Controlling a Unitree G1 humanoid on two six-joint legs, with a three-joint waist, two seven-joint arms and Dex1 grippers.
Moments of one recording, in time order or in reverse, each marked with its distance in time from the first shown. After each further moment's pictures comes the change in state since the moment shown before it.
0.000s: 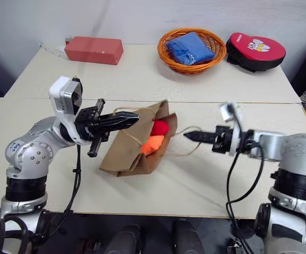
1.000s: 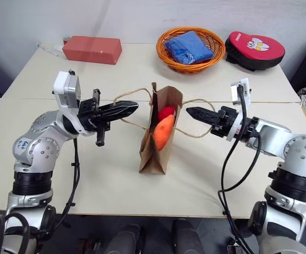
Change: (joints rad) left arm -0.008 -0.034 0.003 0.070 0.156 -0.160 0.043; right arm 0.084 0.008 0.056 -0.109 0.120 -0.264 -0.222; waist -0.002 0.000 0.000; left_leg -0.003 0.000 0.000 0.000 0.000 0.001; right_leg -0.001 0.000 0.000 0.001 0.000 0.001
